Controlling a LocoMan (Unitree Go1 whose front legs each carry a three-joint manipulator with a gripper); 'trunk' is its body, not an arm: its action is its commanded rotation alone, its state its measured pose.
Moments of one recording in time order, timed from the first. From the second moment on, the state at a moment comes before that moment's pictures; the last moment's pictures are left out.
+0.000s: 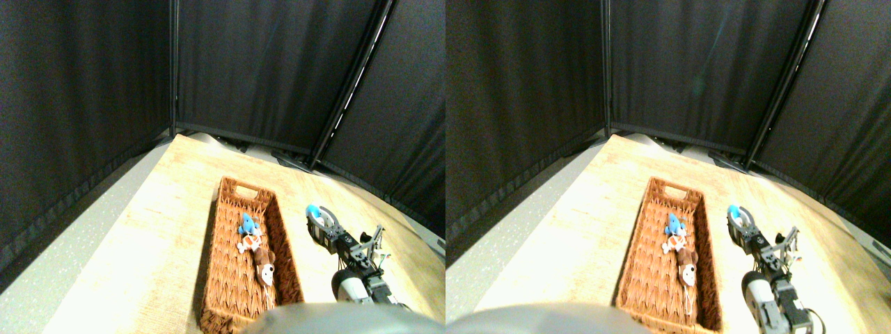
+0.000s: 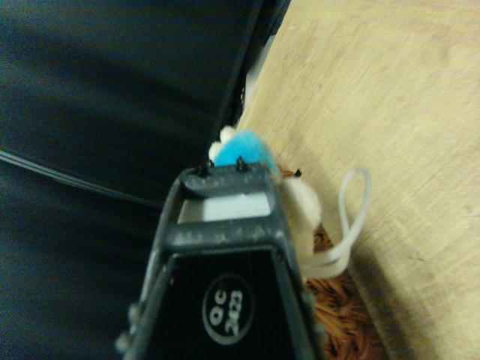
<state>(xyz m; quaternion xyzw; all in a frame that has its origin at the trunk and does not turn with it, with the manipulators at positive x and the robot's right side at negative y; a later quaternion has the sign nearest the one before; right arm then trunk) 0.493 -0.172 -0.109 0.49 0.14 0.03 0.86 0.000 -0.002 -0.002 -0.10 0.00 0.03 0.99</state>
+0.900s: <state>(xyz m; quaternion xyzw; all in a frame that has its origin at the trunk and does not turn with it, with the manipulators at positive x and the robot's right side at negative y) 0.495 -0.092 -0.138 0.53 0.24 0.03 0.81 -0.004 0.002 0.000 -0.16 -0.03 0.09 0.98</state>
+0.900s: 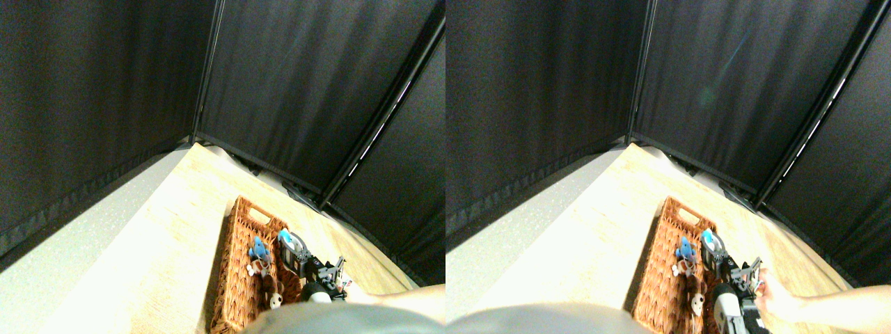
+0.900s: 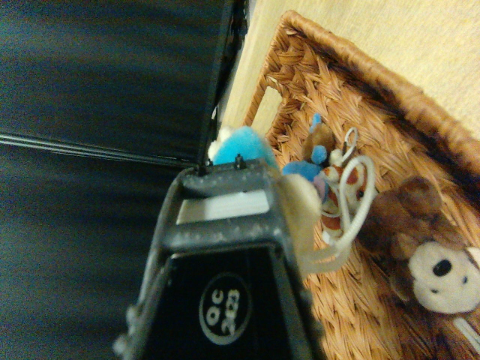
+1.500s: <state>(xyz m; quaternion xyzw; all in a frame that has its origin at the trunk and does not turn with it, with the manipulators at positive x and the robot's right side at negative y) 0.505 -0.136 -0.135 0.54 0.22 0.01 0.81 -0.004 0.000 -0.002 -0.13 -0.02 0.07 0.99</state>
